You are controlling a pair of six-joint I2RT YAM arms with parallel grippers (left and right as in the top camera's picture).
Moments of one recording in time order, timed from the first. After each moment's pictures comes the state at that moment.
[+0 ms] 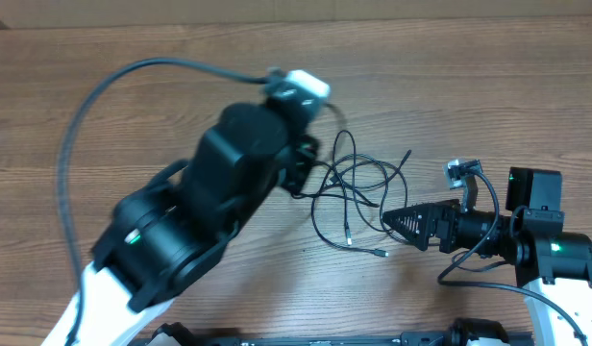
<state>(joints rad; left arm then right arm) -0.77 1.26 1.67 -0.91 -0.25 -0.09 -0.10 0.93 0.84 -1.01 -0.98 -0.01</state>
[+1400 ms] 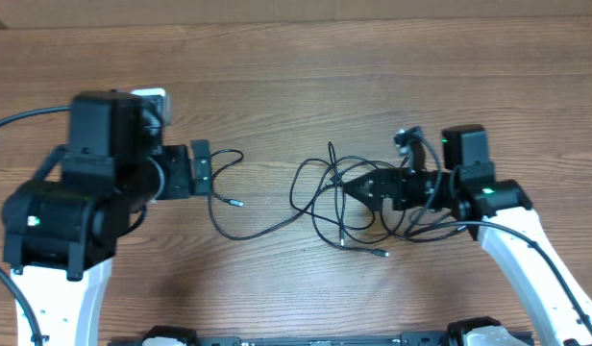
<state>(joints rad) -0.14 1.22 1.66 -1.38 0.03 -0.20 0.17 1.29 0.84 -0.52 -0.81 0.20</state>
